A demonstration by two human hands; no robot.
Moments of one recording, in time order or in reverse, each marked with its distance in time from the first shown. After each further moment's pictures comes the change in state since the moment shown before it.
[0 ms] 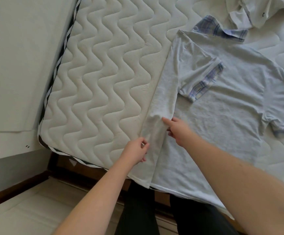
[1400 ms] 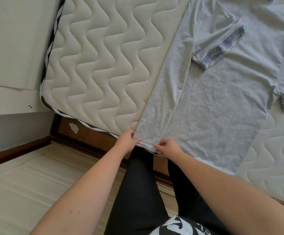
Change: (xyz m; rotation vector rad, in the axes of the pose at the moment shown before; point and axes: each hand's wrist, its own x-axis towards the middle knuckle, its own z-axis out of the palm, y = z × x) left_hand -0.035 -0.114 0.027 0.066 -0.044 -0.152; right_hand -0.063 0.181 0.017 -0.675 -0.128 0.172
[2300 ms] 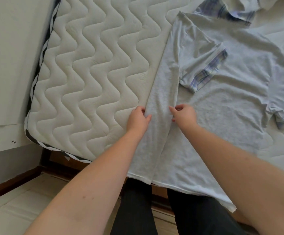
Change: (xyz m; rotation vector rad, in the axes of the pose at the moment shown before) left_hand 0.085 0.165 -0.041 -0.069 0.353 0.210; right_hand 0.050 -0.127 -0.152 0.275 0.541 -0.173
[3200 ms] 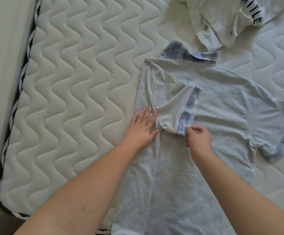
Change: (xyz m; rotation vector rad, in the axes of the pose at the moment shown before) left_hand 0.114 0.110 0.027 0.857 -0.185 0.673; right_hand 0.073 -0.017 -0.089 0.499 0.328 0.213
